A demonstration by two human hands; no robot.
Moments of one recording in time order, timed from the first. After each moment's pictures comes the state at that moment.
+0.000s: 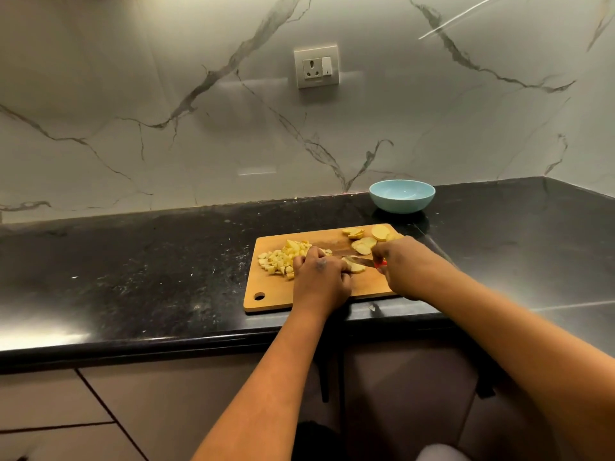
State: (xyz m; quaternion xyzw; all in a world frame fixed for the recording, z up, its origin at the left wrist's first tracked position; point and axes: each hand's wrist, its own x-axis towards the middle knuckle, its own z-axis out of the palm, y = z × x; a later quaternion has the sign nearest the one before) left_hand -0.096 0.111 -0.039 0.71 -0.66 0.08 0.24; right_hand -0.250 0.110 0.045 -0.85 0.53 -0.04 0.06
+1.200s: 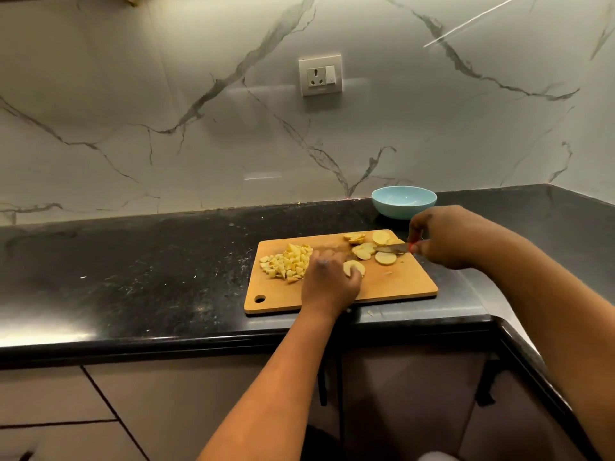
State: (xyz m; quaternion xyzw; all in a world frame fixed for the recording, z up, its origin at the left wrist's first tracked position) left_hand -0.112 0.105 -0.038 0.69 -0.63 0.09 0.33; right_hand -0.294 0.113 0.096 -0.83 0.55 -0.07 0.05
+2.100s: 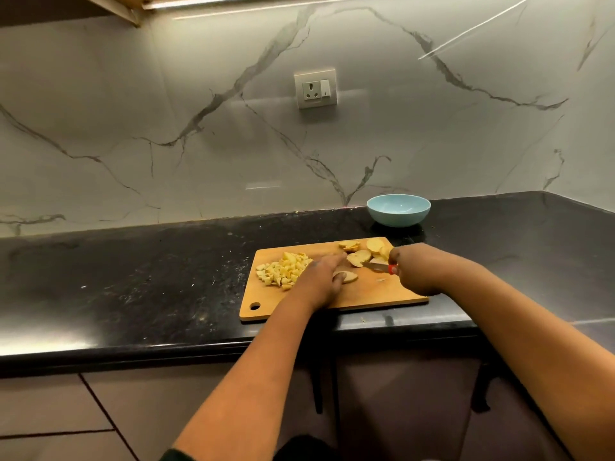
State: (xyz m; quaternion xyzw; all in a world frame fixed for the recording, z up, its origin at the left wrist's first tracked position) left_hand -0.091 0.090 -0.021 0.67 -0.70 -0.08 0.23; right_hand -0.282 0.087 0.053 -0.85 0.53 0.04 0.04
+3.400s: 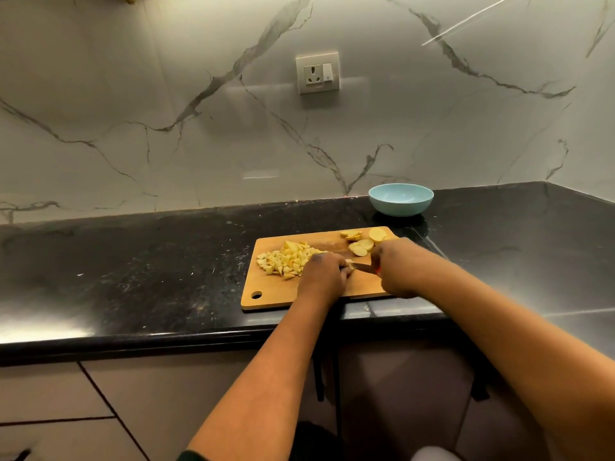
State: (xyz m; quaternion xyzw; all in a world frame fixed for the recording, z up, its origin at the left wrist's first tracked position) left_hand -0.104 0.092 -0.038 0.70 -0.65 -0.01 0.31; right_hand -0.252 0.117 0.051 -0.84 0.54 0.00 0.07
